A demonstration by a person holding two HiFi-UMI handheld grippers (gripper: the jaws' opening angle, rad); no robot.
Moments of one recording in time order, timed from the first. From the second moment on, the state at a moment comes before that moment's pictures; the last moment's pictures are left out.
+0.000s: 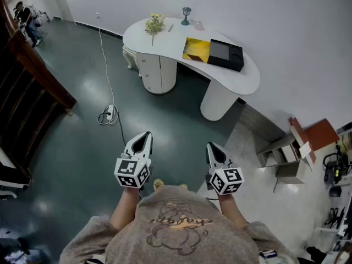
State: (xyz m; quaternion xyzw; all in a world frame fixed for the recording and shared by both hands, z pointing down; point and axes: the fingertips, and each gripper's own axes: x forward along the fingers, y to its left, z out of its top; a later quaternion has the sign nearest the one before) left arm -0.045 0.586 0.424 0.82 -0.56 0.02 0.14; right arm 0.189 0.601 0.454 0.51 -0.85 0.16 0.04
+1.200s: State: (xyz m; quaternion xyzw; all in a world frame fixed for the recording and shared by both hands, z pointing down) left arm -0.085 0.575 0.435 0.84 -0.52 0.02 0.14; right arm 0.136 0.595 0.468 0.53 -0.83 0.17 0.05
